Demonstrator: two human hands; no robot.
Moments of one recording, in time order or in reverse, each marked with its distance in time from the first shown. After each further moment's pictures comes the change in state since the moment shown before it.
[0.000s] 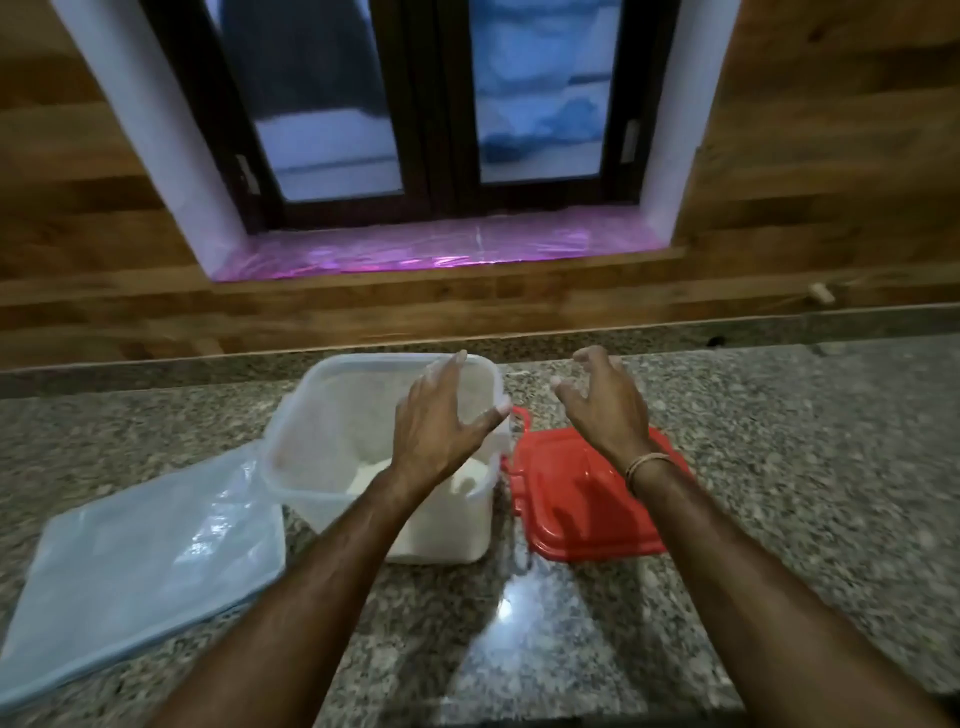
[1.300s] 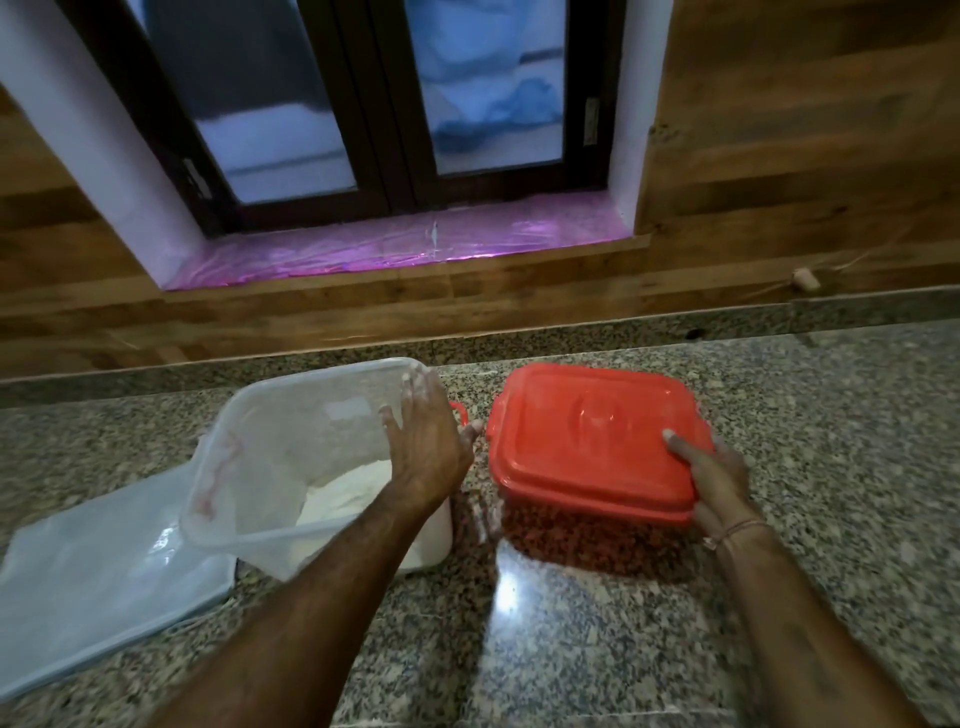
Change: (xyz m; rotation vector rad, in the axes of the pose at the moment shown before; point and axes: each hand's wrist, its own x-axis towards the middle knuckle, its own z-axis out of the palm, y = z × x) left_hand 0.022 0.058 0.084 0.299 -0.118 -0.185; right_hand 0.016 0.233 -0.036 1.044 0.150 0.706
